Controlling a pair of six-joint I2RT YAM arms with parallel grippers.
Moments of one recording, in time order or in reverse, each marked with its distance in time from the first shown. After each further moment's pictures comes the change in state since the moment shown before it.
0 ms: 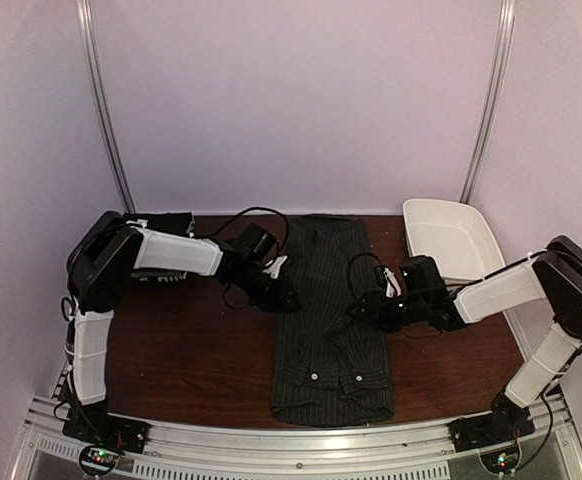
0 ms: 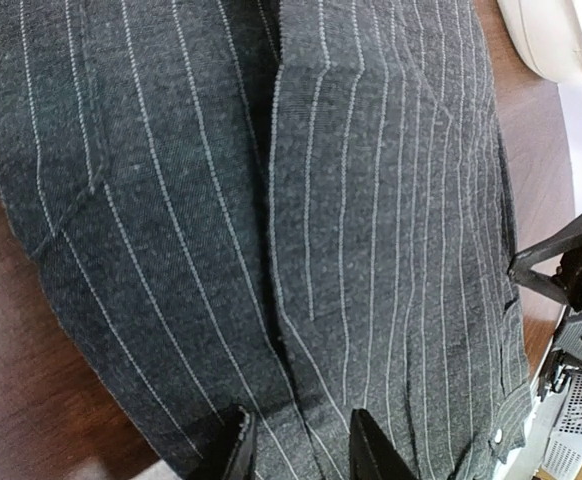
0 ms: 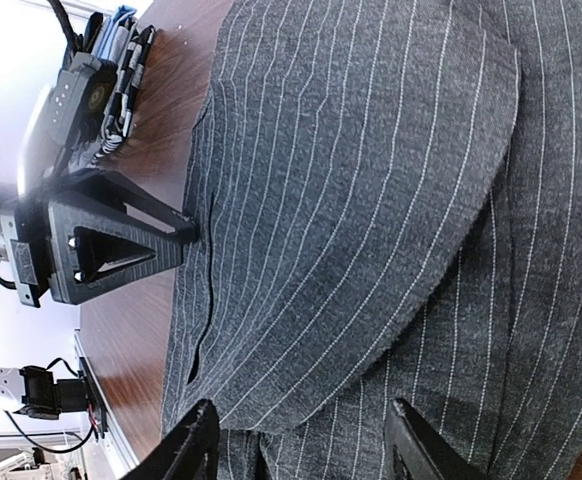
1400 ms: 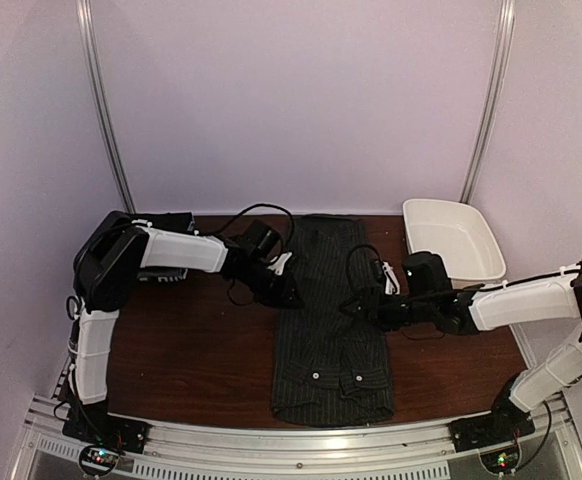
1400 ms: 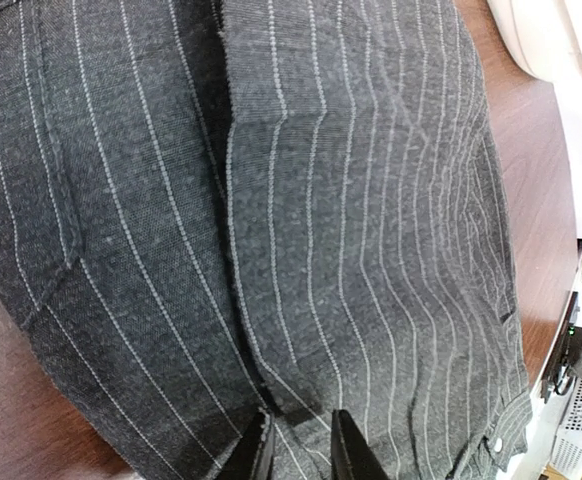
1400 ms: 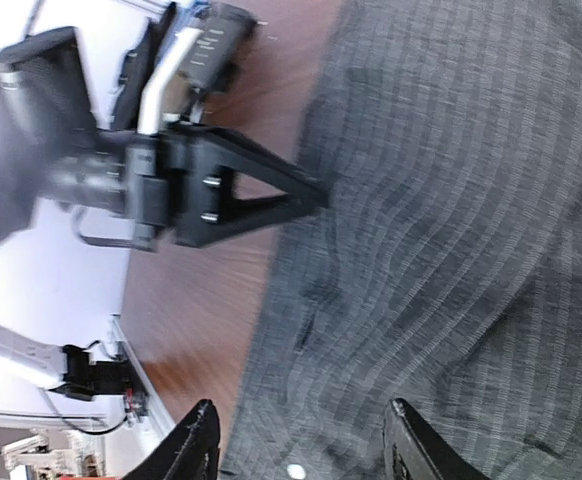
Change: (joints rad) left arm 0.000 0.048 0.078 -0.024 0.005 0.033; right arm 0.127 -0.194 -0.016 -0.056 0.056 0.073
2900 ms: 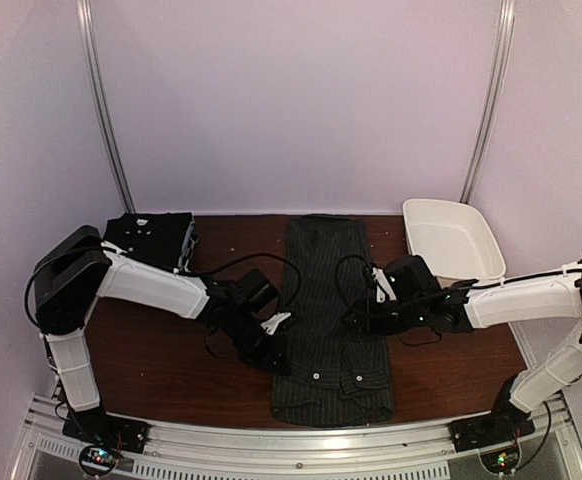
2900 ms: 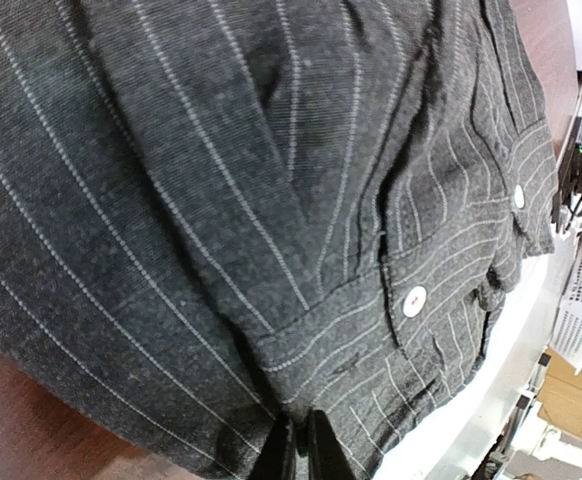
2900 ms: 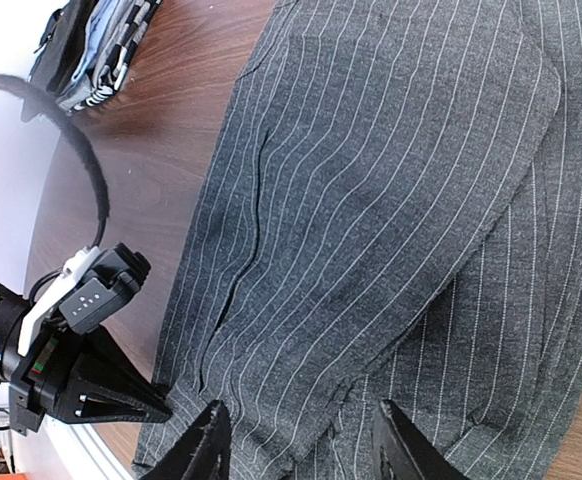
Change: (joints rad) left arm -0.219 -0.286 -0.441 0.000 0.082 -0.084; right arm 0.101 0.006 0.090 -0.273 0.228 -0.141
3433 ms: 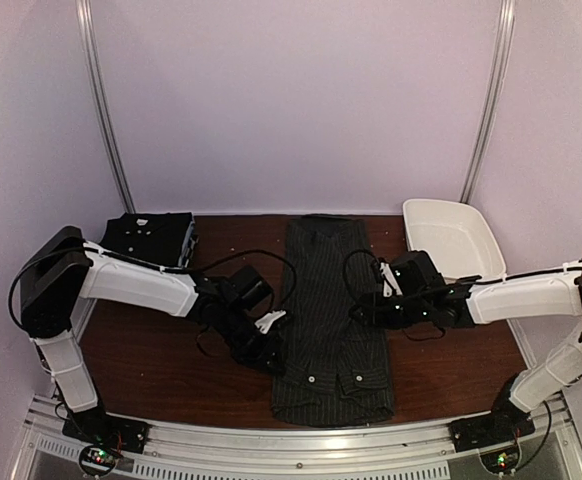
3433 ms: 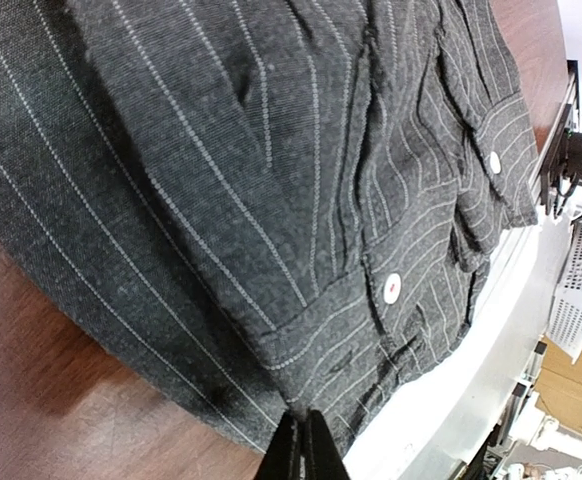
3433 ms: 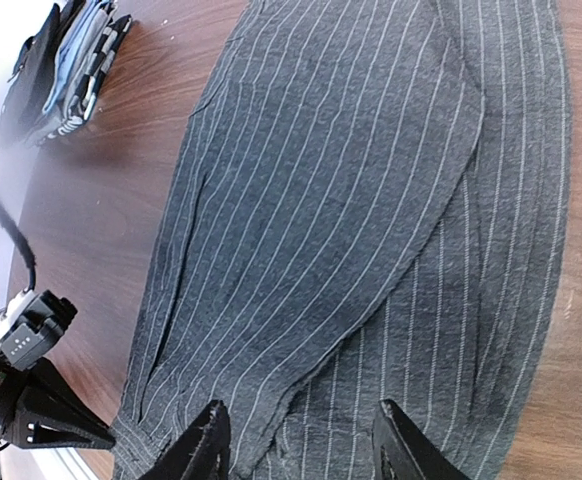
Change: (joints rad) left arm -0.001 -0.079 -0.026 -0.060 0.006 0.016; right arm -0.059 0.000 0.000 -0.015 0.034 -0.029
